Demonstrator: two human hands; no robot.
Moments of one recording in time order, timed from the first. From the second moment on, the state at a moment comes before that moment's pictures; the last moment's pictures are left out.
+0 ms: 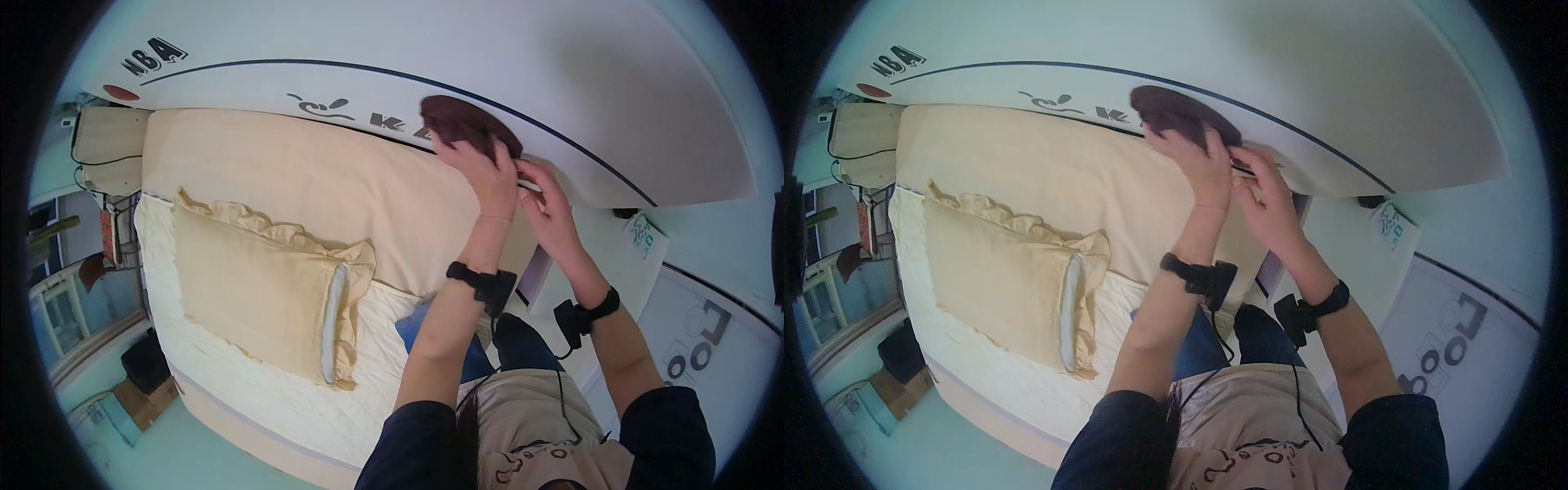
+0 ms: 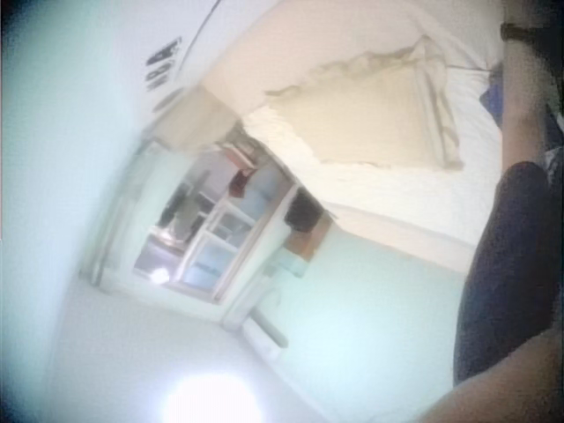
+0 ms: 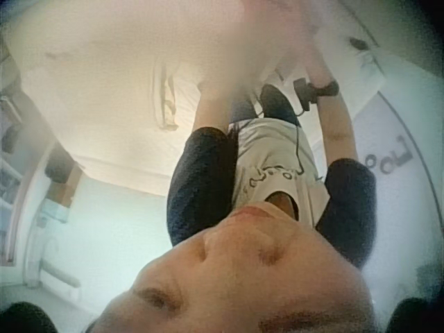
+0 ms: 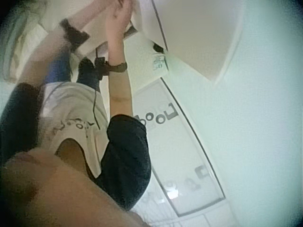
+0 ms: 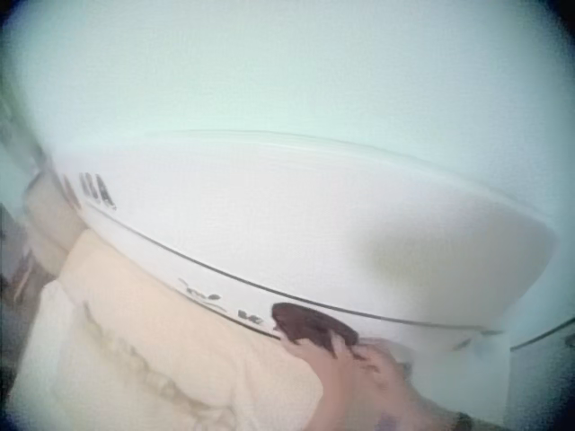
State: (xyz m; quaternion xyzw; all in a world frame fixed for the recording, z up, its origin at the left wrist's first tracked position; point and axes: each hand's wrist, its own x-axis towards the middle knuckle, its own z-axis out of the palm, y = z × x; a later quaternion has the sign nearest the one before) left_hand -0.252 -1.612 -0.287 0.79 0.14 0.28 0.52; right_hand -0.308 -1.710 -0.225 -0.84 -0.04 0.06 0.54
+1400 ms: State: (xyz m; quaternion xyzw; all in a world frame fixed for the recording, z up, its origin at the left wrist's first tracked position) left_hand -0.232 -1.494 -0.402 0.43 0.35 0.00 0.83; right_hand -0.266 -1.588 -0.354 -0.56 0.25 0.23 0.75
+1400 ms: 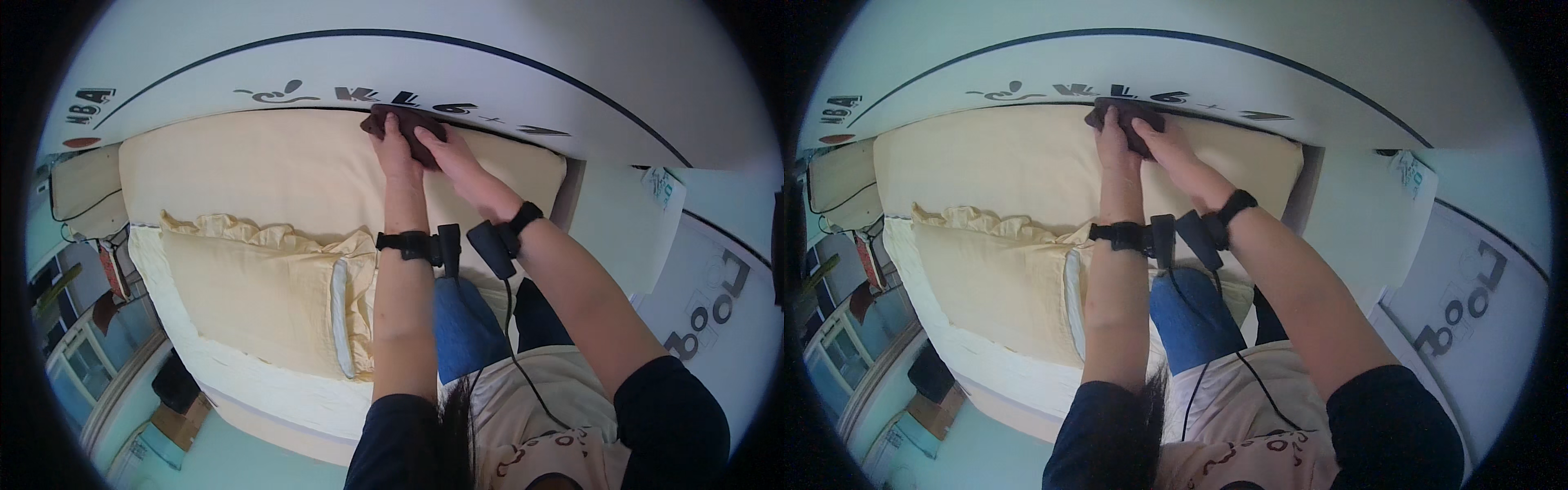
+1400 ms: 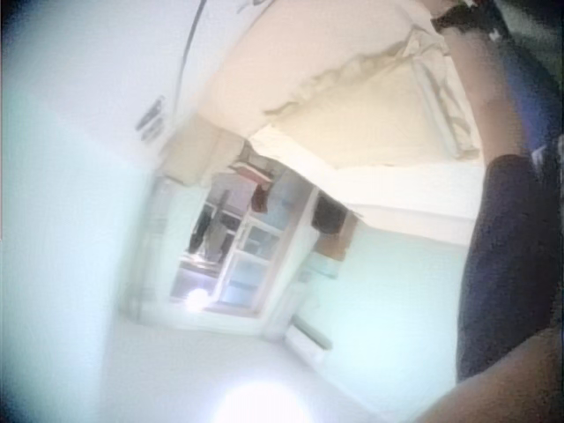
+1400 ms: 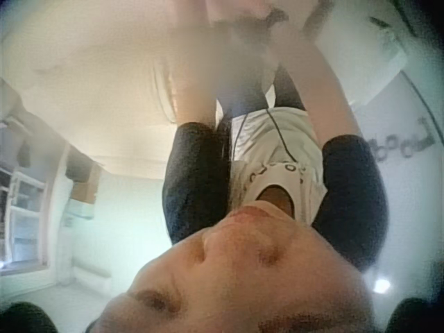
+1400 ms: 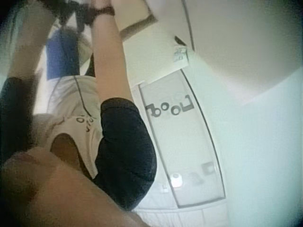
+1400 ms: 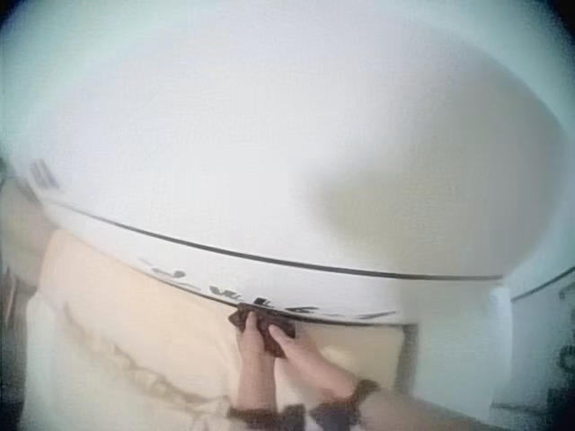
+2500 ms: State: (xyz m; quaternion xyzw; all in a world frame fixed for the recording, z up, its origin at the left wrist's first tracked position) left_hand -0.207 -1.434 -0.306 0.44 0.33 0.11 0.83; right_hand -0.242 -1.510 -0.290 -0.66 0.15 0.11 0.73
